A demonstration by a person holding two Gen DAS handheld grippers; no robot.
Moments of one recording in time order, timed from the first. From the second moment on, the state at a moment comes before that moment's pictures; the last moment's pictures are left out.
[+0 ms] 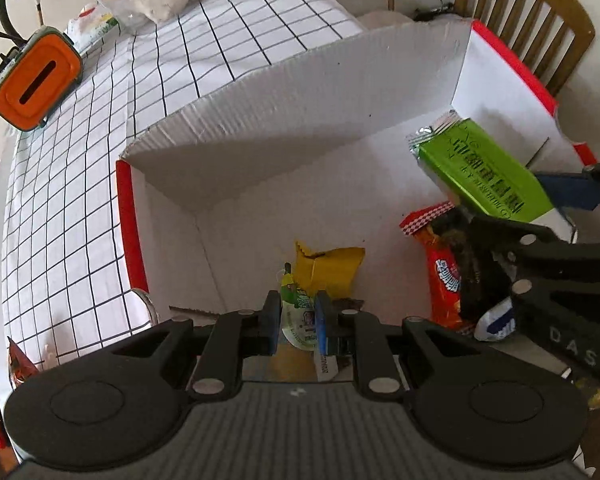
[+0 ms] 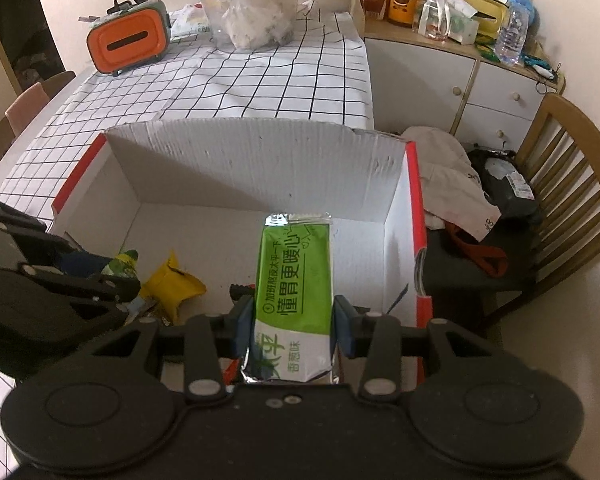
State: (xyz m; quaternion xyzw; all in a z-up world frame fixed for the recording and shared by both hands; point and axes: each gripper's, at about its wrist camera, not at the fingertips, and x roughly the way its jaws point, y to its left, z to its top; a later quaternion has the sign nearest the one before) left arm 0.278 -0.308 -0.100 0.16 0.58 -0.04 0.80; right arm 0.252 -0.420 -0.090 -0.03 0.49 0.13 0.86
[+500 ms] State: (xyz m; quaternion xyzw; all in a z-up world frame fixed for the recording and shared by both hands) left arm 0.281 -0.304 -0.095 0.14 0.58 -0.04 0.80; right arm 0.247 -0.425 -0.083 -0.03 0.50 0.15 0.85
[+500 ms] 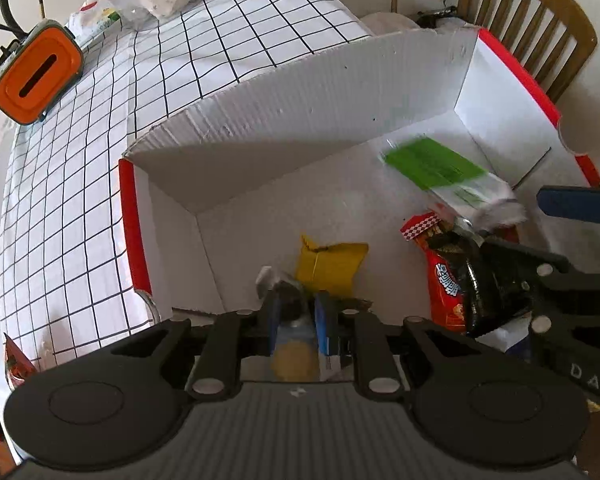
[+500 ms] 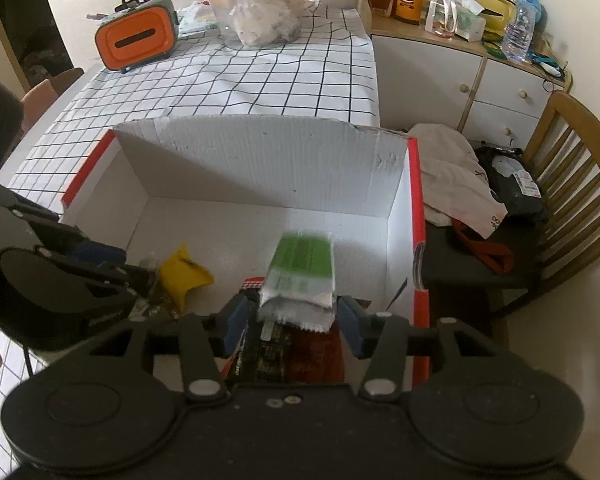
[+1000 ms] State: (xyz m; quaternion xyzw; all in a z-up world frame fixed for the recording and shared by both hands) left arm 0.250 -0.282 -0.054 0.09 0.52 -0.07 0.84; right arm 0.221 -0.431 -0.048 0.00 0.47 0.18 0.87
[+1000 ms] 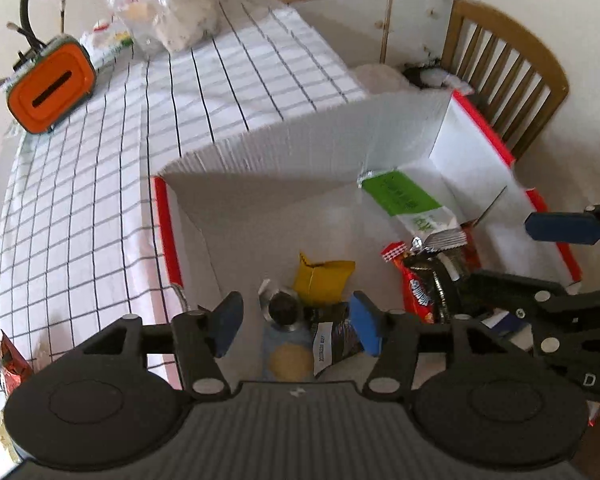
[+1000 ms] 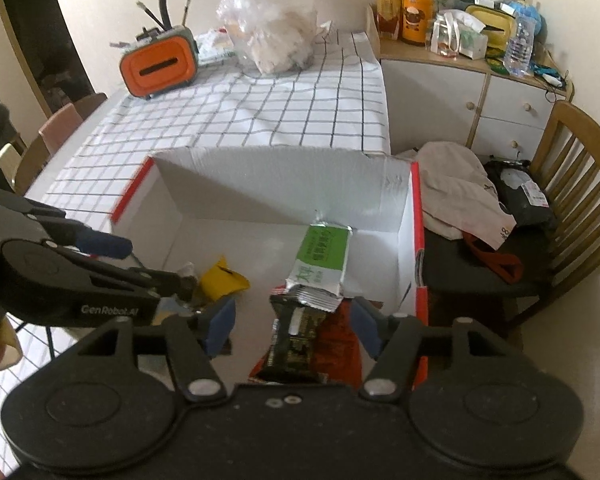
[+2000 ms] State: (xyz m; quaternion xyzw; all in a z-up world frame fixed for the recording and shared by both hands) left arm 0.160 -0.150 0.002 0.02 0.41 -0.05 0.91; right arm 0.169 -0.340 0.006 0.04 0.39 0.26 0.88
